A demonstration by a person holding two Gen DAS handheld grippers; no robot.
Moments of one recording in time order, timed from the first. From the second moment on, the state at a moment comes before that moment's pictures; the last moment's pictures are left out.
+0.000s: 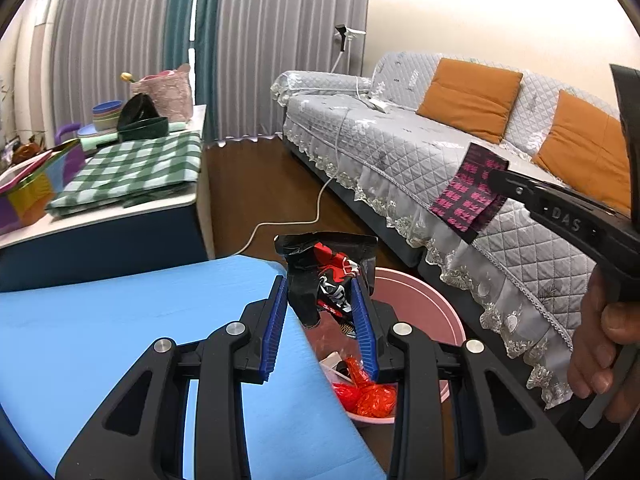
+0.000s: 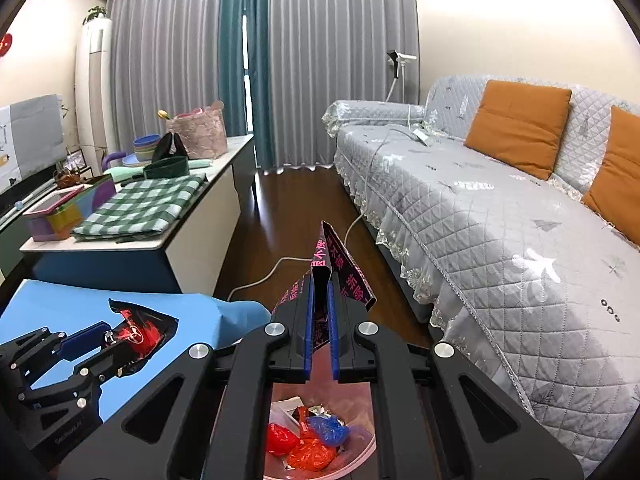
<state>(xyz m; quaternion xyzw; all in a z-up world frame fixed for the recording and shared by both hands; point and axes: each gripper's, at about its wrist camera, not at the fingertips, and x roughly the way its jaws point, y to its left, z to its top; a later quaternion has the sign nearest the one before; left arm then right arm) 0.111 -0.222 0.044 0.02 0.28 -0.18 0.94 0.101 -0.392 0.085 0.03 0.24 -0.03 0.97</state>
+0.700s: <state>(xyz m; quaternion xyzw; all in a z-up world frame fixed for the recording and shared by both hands) 0.145 -0.260 0.009 0.02 0.32 -0.20 0.93 0.134 -0.405 0.052 0.03 0.27 -0.03 0.96</state>
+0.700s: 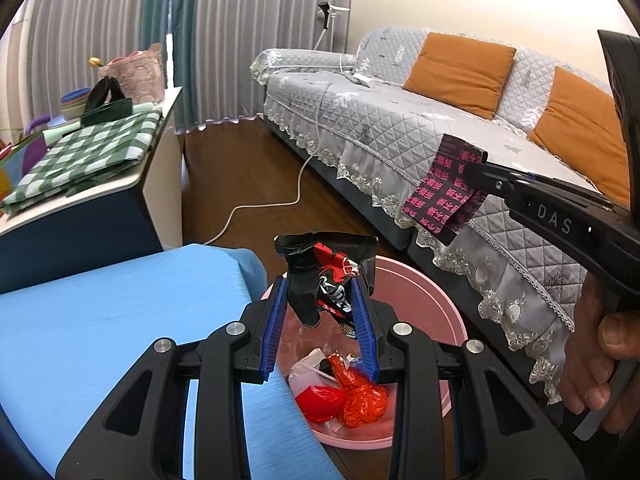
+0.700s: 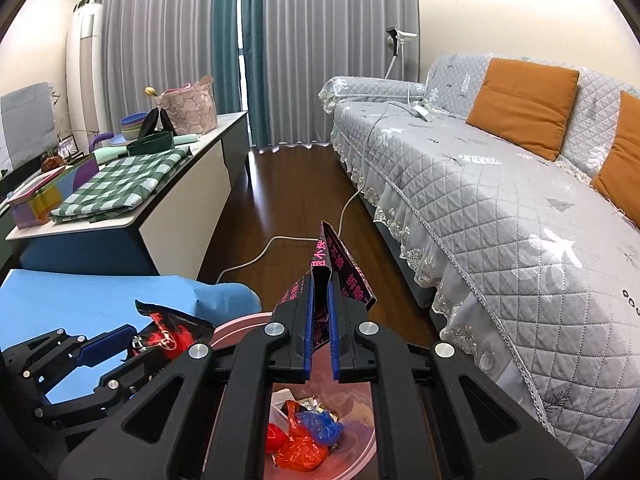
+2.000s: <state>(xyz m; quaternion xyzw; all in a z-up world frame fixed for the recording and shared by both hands) 0.138 -0.132 0.015 -0.04 0.29 -0.12 0.95 0.052 -0.290 0.119 0.00 0.23 -0.09 0.97</state>
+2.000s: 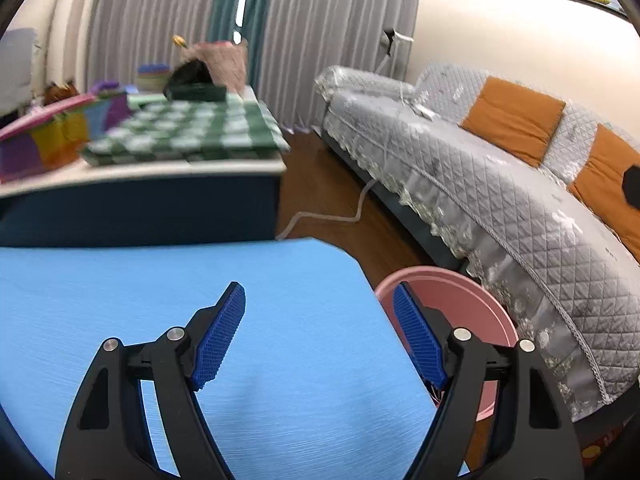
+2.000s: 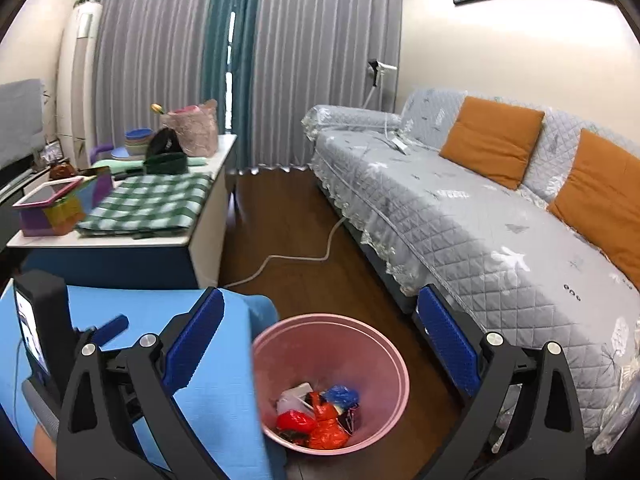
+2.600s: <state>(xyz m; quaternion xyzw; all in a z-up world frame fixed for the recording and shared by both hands) -0.006 0.005 0.058 -0.04 0.28 0.02 0.96 -0.019 -0.223 0.105 0.01 0.23 0.03 0.97</state>
